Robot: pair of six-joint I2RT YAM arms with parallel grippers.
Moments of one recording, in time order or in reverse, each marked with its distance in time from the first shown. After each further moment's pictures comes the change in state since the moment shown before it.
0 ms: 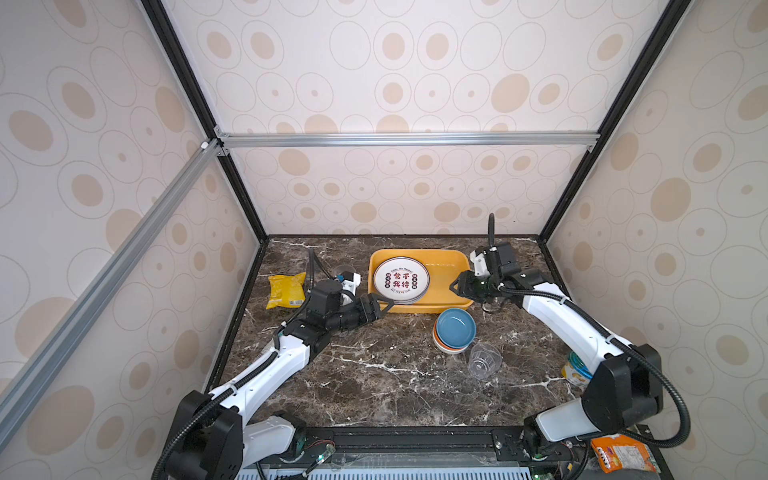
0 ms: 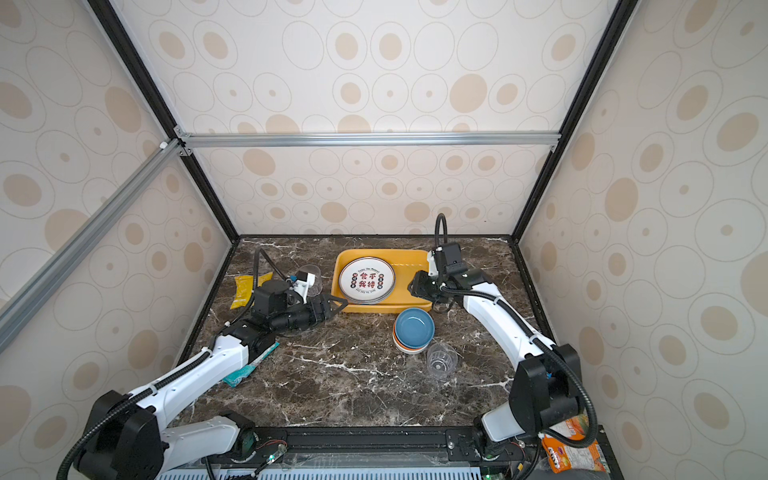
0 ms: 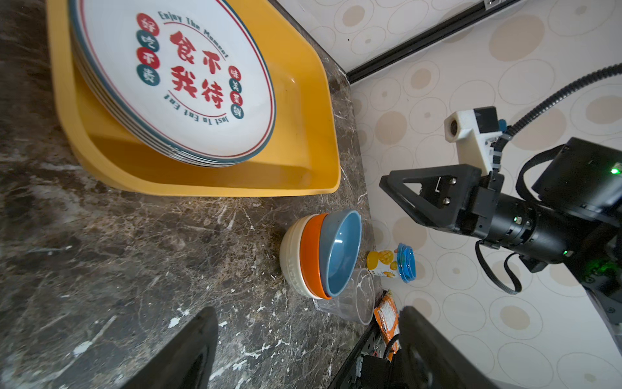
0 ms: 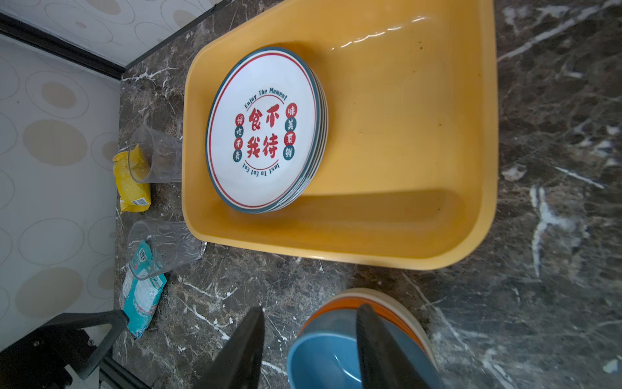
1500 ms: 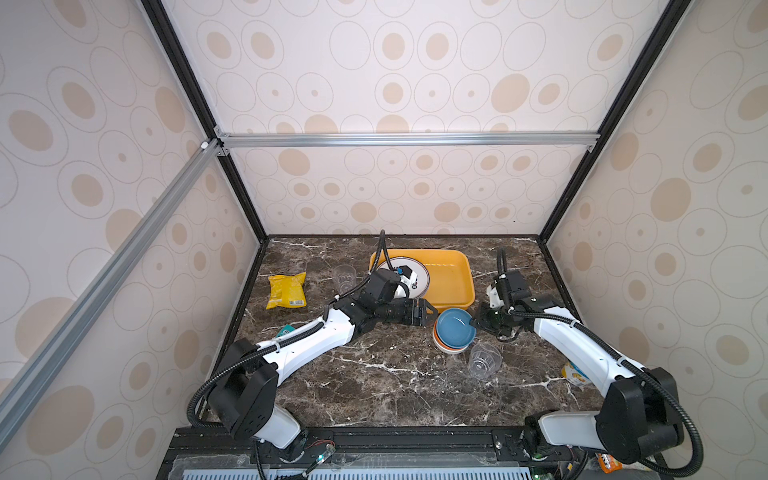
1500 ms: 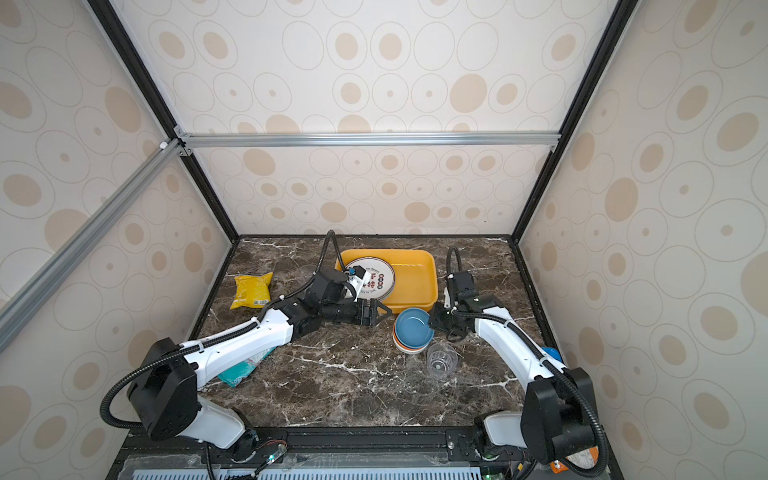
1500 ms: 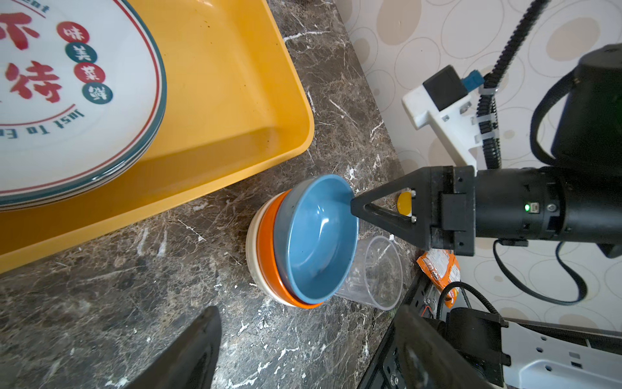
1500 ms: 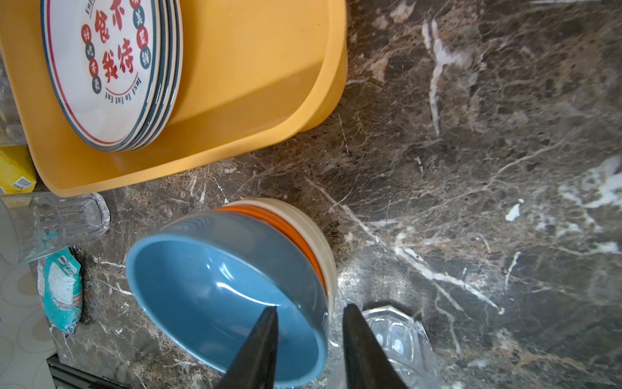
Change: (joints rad) left arm -0.288 0.298 0.327 -0.167 -0.148 0.243; right arm -0.058 -0.111 -0.254 -0.080 0.039 0.016
